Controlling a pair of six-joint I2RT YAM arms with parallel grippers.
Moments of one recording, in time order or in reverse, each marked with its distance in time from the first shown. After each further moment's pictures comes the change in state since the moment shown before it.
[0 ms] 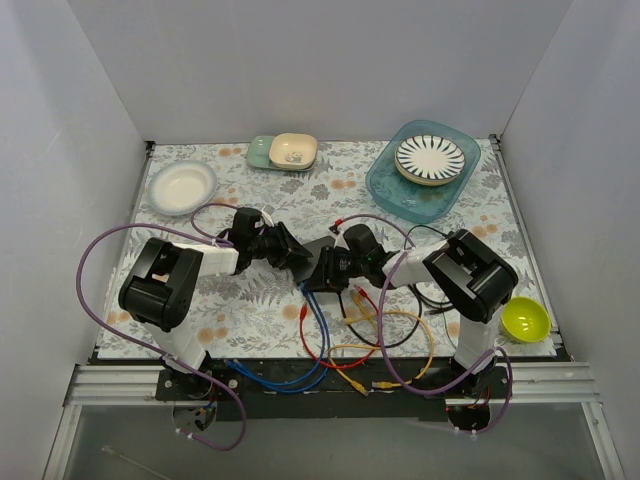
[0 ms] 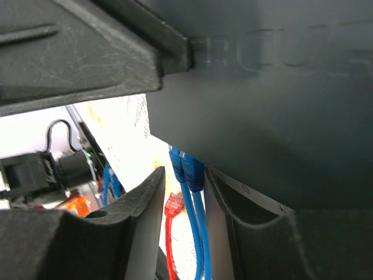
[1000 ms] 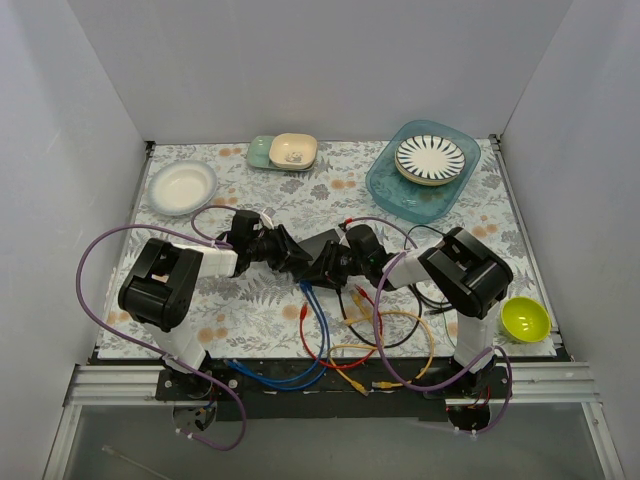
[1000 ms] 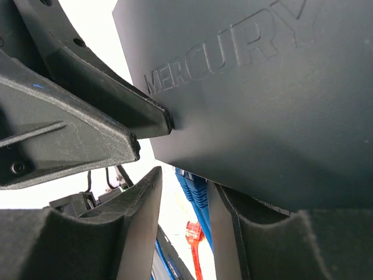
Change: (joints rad) left arm 0.006 -0.002 -0.026 0.027 0.046 0.012; right arm -0.022 0.040 -0.031 0.149 0.082 0.249
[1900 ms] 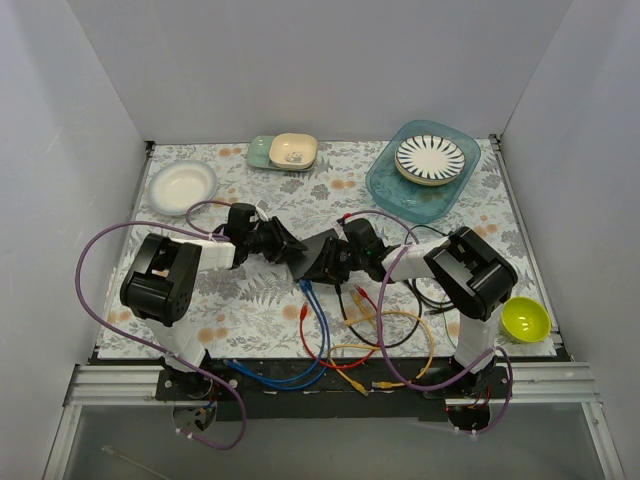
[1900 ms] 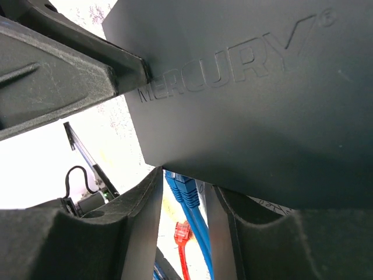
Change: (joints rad) left arm 0.046 0.035 0.065 -0.034 -0.041 -0.026; right arm -0.010 -0.026 0.069 -0.185 0.039 -0.111
